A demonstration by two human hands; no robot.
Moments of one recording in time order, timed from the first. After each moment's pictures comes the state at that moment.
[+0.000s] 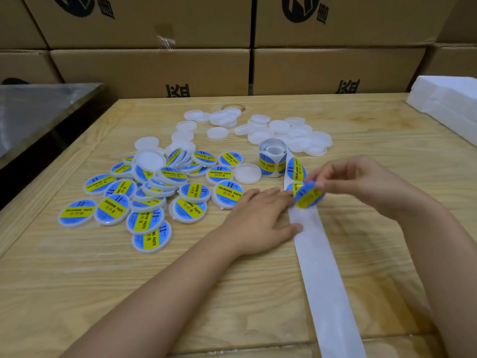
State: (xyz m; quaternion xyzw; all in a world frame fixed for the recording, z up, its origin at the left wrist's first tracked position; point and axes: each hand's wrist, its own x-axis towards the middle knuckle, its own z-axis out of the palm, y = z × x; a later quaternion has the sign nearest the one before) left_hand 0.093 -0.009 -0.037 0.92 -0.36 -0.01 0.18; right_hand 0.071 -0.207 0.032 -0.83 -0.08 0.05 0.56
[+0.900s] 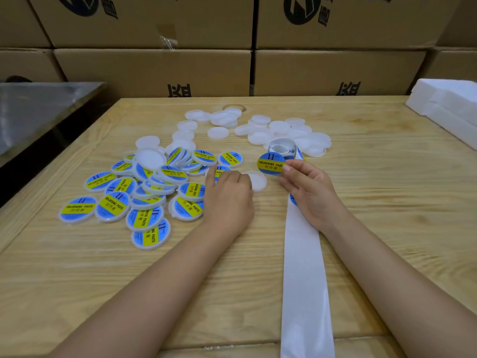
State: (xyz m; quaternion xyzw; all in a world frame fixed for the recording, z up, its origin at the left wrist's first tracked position) left_hand 0.111 0.007 -0.038 0.97 -0.15 0.19 0.09; right_hand 0.102 -0.148 -0.024 -0.57 0.00 -0.05 0.82
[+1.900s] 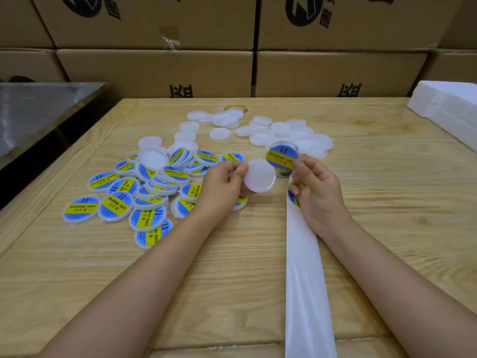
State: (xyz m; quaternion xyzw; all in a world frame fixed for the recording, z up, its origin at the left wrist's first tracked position) left_hand 0.117 0.020 -0.018 0.72 -0.09 0.02 0.69; right_hand 0.093 -0.142 -0.019 -0.53 -0.01 -0.12 0.84
